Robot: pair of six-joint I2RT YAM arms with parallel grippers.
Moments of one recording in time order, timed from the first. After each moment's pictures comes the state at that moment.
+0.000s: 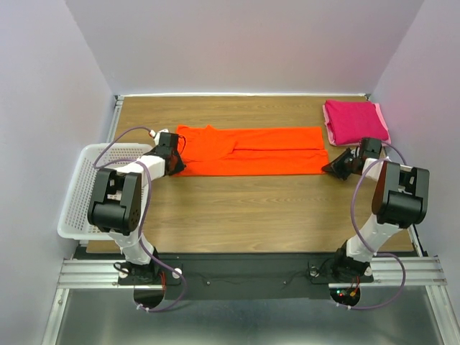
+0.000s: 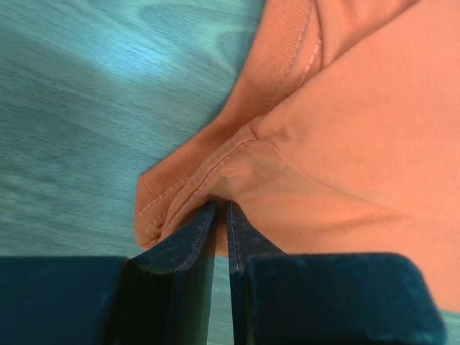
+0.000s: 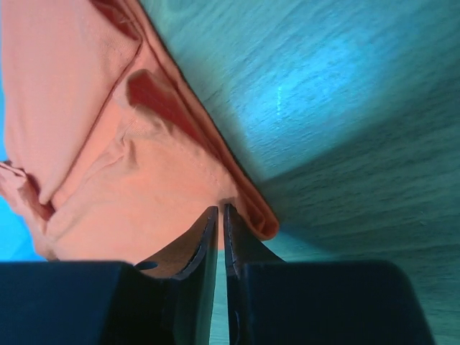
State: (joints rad) left arm -0.20 1.69 0.92 -0.17 -0.19 -0.54; right arm -0.29 1.75 0.89 -0.09 -0.41 0.63
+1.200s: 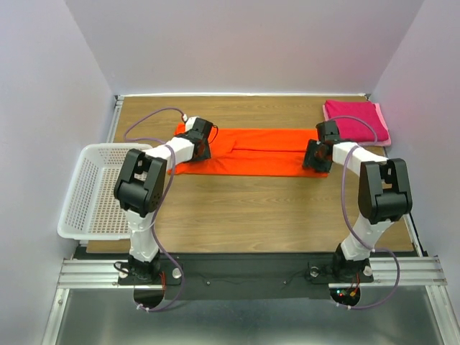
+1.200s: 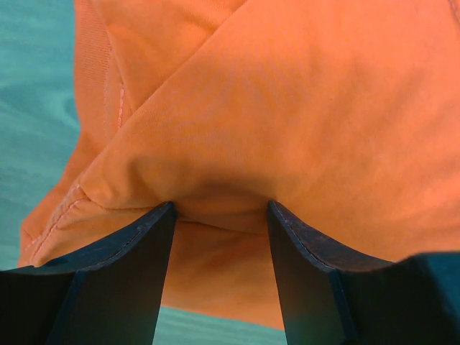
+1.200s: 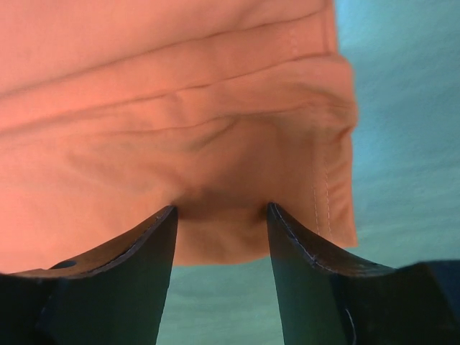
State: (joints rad) left arm -0.40 1.93 1.26 -0.35 -0.38 -0.51; right arm 0.08 1.78 1.11 -0.40 0.03 0.39
